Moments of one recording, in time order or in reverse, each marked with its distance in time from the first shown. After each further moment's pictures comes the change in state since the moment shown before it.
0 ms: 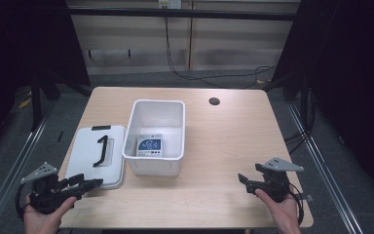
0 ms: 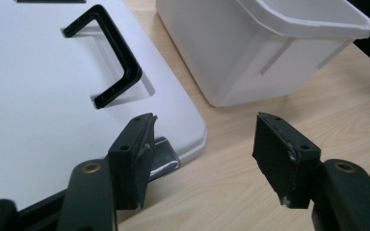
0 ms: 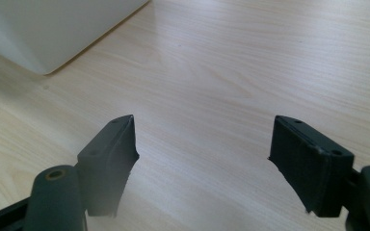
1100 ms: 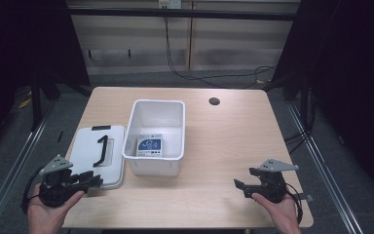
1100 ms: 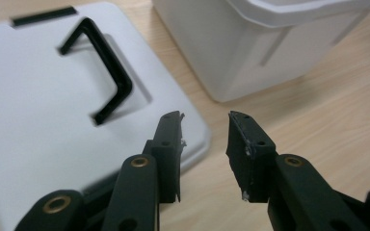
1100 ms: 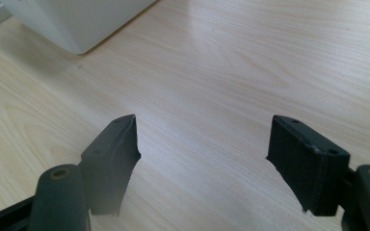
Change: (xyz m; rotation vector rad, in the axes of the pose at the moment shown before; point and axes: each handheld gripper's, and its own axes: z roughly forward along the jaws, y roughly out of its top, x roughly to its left) left arm -0.028 0.026 0.012 0.121 0.117 0.186; right arm 0.008 0.002 0.001 0.063 0.098 -0.027
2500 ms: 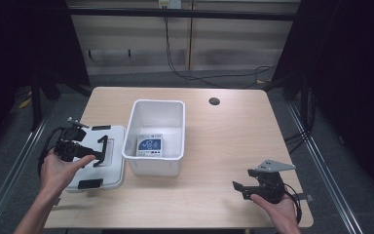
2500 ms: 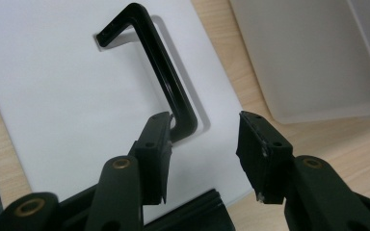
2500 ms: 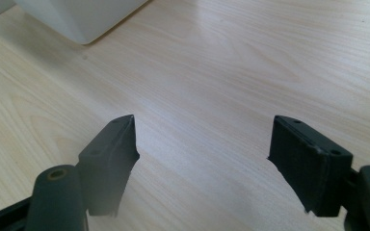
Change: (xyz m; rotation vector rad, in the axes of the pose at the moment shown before) left arm 0.049 0.081 0.058 0.363 0.045 -0.148; right arm 0.003 0.000 0.003 0.035 0.018 -0.008
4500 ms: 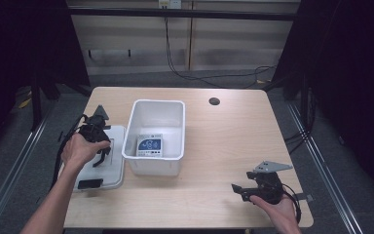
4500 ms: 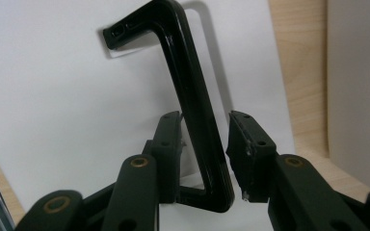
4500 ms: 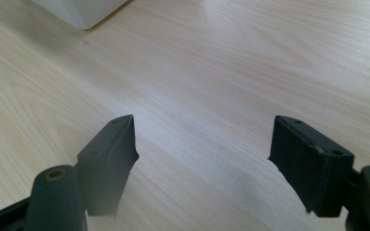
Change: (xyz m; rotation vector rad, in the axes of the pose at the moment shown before) left arm 0.007 0.062 0.067 0.343 0.122 -0.139; right arm 0.000 -0.003 0.005 0.046 0.018 0.000
